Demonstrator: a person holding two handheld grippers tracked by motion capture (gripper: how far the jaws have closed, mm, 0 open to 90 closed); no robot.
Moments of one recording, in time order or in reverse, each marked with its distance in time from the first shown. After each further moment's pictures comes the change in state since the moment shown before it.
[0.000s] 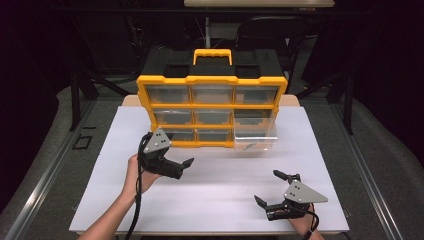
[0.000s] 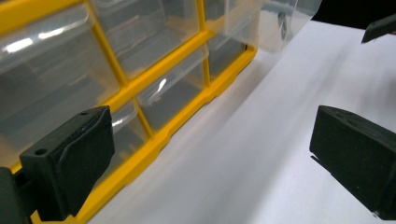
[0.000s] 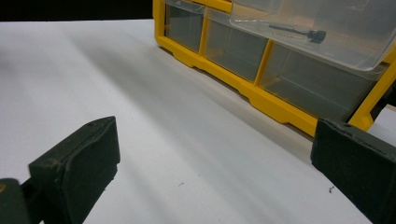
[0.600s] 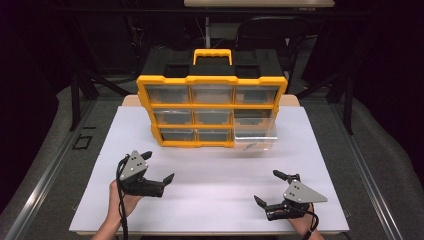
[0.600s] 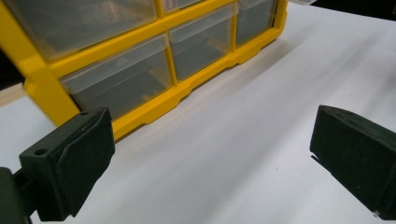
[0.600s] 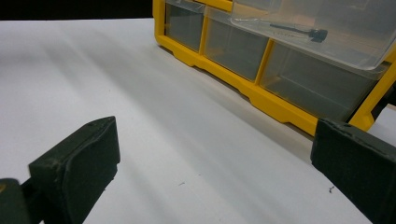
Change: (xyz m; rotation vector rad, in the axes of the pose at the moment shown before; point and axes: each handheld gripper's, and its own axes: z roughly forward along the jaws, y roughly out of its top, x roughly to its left) left arm -0.001 -0.072 -0.031 -0.053 0.097 -0.101; right arm 0.000 0.000 0.000 0.006 -0.001 0.002
